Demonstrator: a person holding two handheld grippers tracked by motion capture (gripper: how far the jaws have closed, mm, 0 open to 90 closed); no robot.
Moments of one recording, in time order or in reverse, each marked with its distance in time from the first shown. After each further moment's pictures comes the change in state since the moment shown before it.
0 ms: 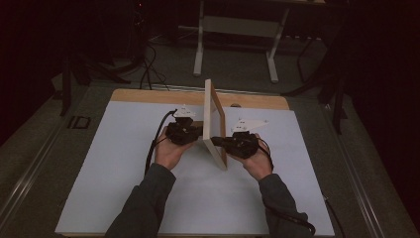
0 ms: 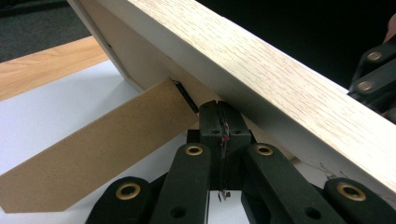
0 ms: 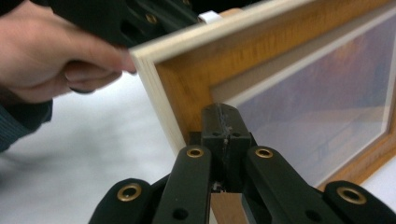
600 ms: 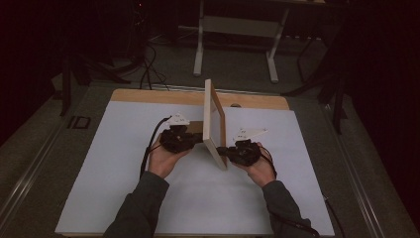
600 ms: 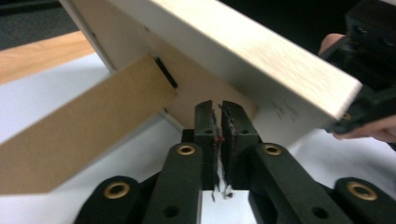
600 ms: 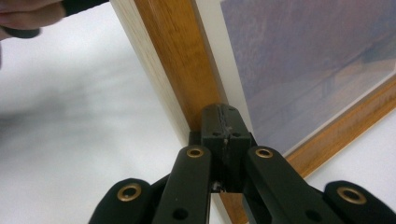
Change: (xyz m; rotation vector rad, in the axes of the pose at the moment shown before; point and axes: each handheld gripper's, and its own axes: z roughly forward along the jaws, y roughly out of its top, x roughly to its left) left arm -0.007 -0.021 -0.019 -0.020 -0.058 -0.003; right arm -0.010 -0.037 0.006 0.096 -0.009 0.027
